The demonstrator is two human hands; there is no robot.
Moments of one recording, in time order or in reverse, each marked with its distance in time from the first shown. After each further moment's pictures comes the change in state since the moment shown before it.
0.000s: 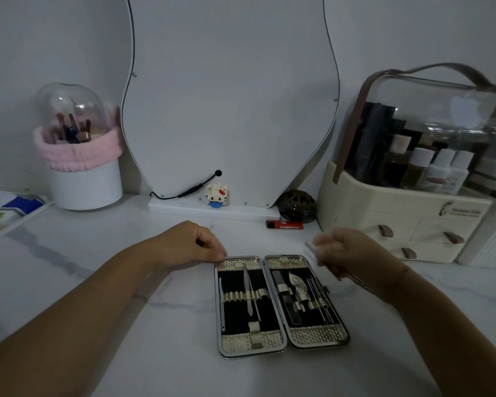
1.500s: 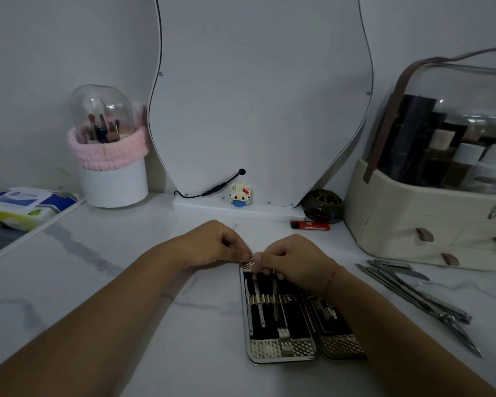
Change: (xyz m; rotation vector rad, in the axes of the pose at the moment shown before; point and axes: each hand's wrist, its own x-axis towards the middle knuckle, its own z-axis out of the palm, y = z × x) left_hand 0.001 0.005 0.000 -0.010 -0.040 -0.022; right_hand 0.040 -0.041 0.097 -0.155 -0.171 -0.126
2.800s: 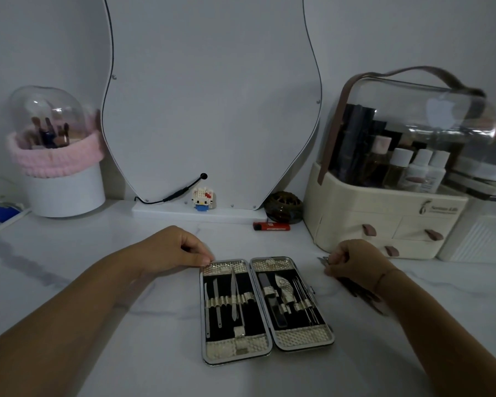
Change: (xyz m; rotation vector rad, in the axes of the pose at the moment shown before) left_hand -0.002 -0.003 0.001 -0.036 -0.011 0.021; right_hand -0.059 0.091 -0.099 -0.393 0.284 0.331
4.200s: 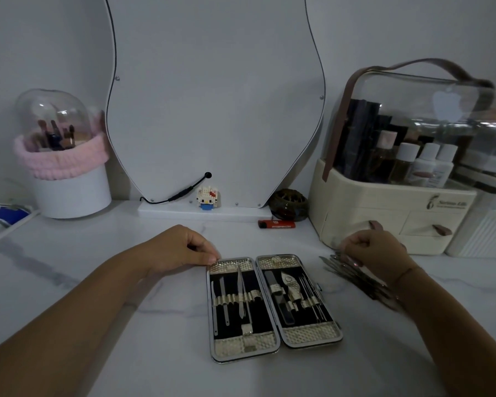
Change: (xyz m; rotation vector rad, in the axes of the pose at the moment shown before) left_hand 0.002 -0.001 0.000 0.002 0.023 -0.012; right_hand -0.002 0.008 -0.003 0.210 0.255 -0.003
